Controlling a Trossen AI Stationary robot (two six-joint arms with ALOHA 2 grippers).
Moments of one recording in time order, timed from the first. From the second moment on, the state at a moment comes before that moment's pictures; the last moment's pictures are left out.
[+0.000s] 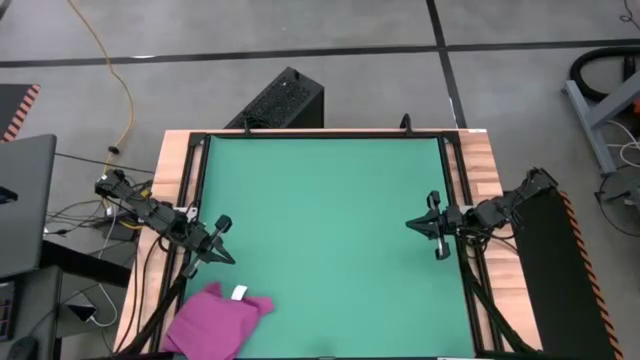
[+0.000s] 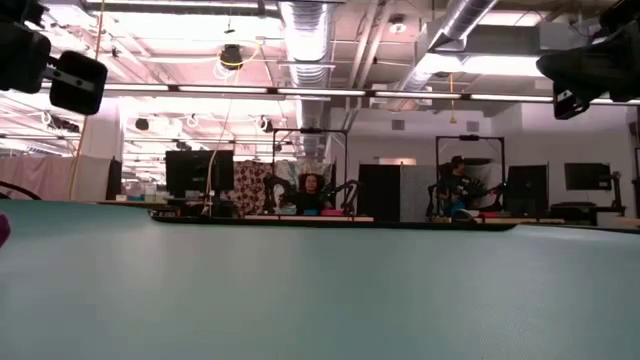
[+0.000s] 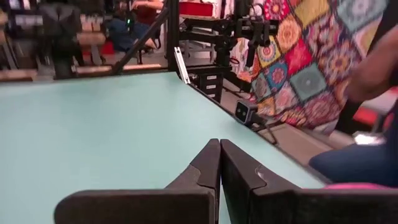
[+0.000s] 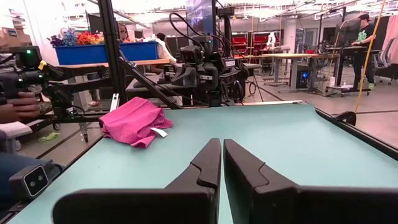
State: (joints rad) left arm -0.55 0.00 0.03 -0.01 -0.05 -0.11; right arm 0.53 0.01 0.00 0.09 0.52 0.02
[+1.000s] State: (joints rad) left arm -0.55 0.01 0.03 0.26 -0.50 -0.23; right arm 0.53 0.01 0.00 0.32 0.53 0.32
